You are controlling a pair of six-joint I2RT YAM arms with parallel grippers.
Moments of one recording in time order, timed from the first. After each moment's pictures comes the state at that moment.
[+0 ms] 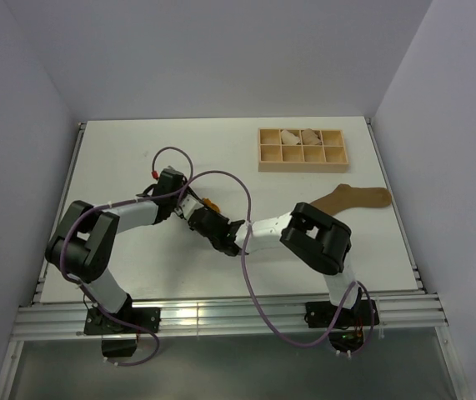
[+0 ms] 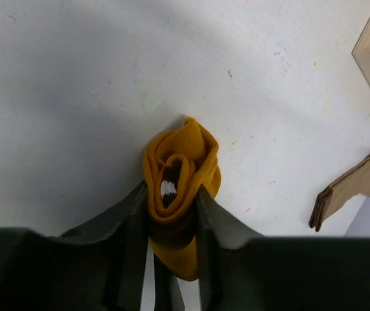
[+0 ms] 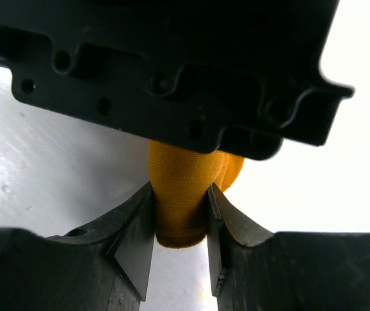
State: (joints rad) left arm -0.44 1.67 0.82 0.04 0.10 -1.04; right arm 1.07 1.99 1.09 0.18 0.53 -0.17
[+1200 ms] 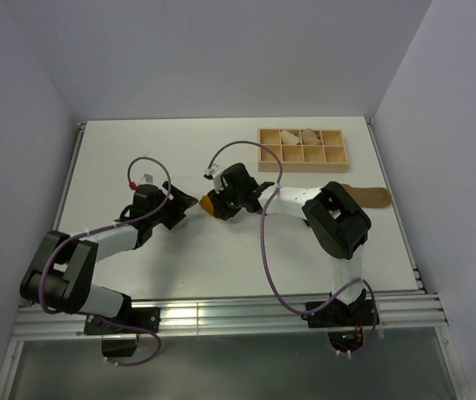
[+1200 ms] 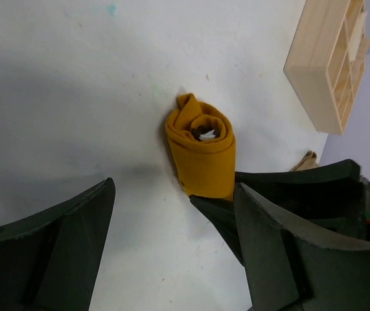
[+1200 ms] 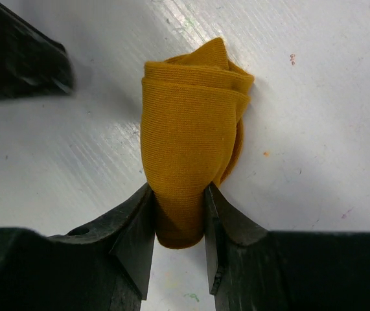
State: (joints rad) left arm -0.32 1.40 0.51 0.30 0.13 -1.09; right arm 0.73 1.94 1.18 -0.05 -0.24 0.01
